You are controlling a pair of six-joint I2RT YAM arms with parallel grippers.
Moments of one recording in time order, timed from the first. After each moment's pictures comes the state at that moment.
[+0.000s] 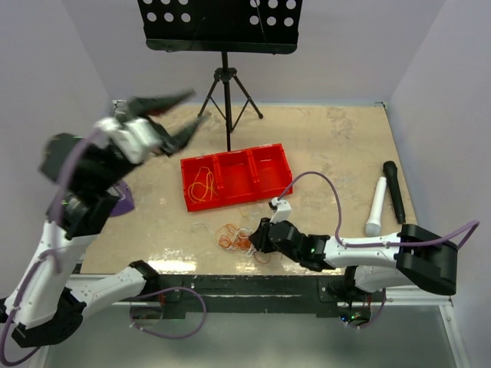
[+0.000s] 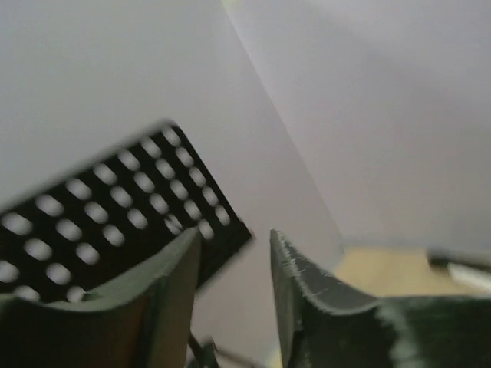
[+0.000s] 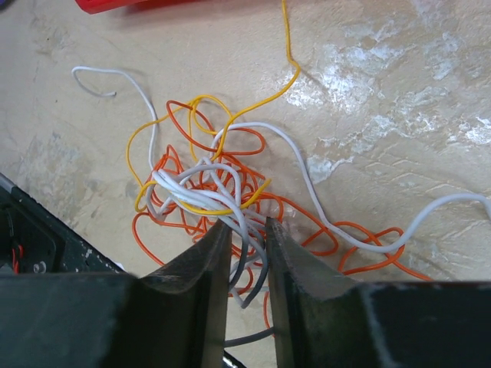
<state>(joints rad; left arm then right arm) -0.62 1.03 1.68 -0.07 0.31 0.35 1.19 1.26 0.40 0.25 0.38 0.91</state>
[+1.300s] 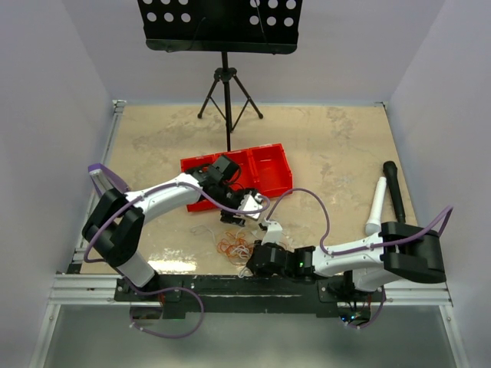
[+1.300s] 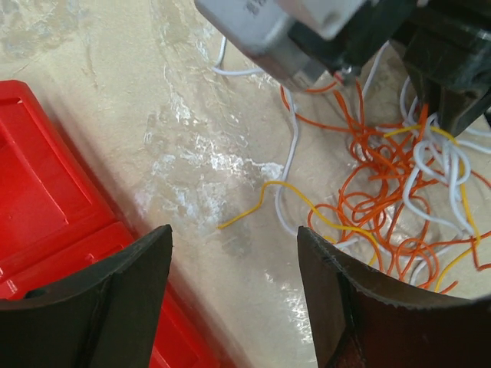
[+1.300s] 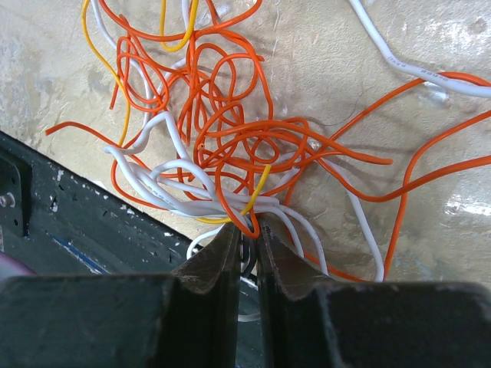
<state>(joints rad) -0.70 1.62 1.06 -0.57 0.70 1.19 1.42 1.37 0.46 0.07 0.40 1.19</state>
